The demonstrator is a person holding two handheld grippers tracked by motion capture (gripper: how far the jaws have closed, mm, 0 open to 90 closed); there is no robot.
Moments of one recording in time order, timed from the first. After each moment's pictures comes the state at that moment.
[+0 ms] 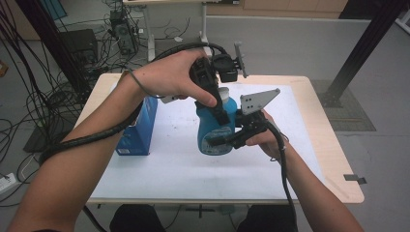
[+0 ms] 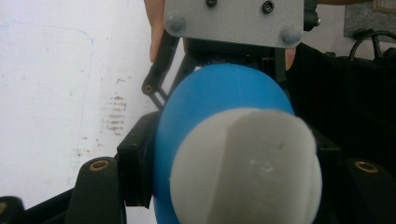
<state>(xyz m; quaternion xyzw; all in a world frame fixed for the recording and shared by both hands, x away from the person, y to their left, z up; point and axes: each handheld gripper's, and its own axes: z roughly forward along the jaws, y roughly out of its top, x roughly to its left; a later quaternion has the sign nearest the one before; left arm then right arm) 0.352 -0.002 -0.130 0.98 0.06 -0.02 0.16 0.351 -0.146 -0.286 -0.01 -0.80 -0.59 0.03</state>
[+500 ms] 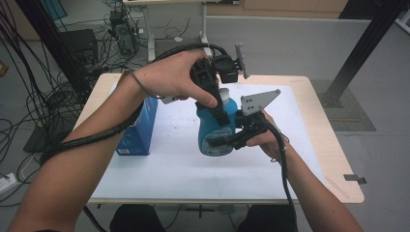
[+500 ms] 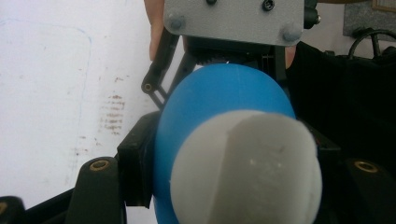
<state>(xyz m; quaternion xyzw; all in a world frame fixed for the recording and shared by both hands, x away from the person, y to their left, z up) 0.352 -0.003 -0.132 0.98 0.06 -0.02 0.16 0.350 -0.147 -0.287 -0.01 -0.80 -0.59 0.03</state>
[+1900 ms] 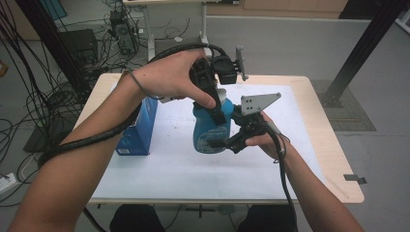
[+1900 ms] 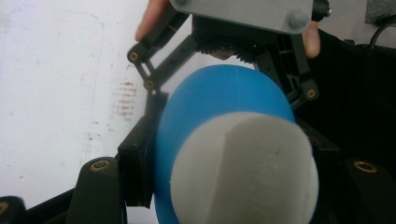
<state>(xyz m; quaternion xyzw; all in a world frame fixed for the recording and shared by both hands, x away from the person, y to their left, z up) 0.350 -0.002 -0.131 0.99 0.07 0.00 0.14 0.350 -0.144 -0.293 -0.04 -0.79 -0.61 0.00</state>
